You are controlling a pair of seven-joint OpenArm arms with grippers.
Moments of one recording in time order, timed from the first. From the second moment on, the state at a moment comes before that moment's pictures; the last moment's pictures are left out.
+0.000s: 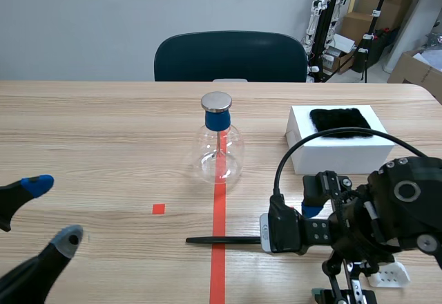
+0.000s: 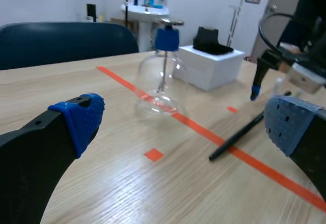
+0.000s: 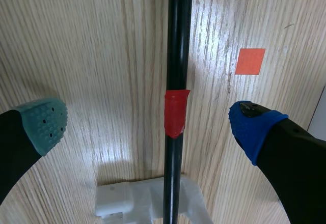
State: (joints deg) left arm 13.1 -36.2 20.2 52.2 0.1 -37.2 -81.7; right arm 2.4 38.1 -43.3 93.5 -8.9 40.1 -35.5
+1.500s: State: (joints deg) left arm 60.9 -29.5 -5.1 102.0 -1.6 -24.8 -55.7; right arm -48.6 31.1 11.0 119.0 6.4 31.0 12.6
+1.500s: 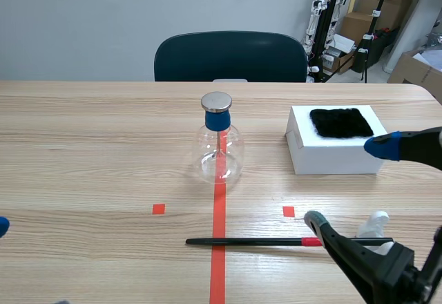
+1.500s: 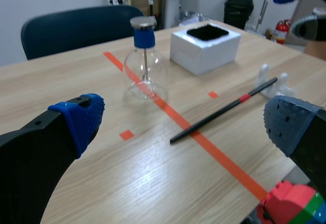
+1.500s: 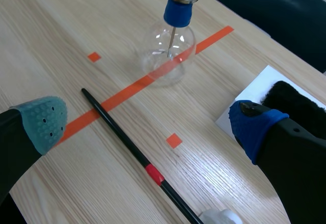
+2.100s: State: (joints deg) left arm 70.0 -26.4 -5.9 110.9 -0.3 -23.8 -55.7; right arm -50.8 30.8 8.3 118.7 6.5 28.4 26.5
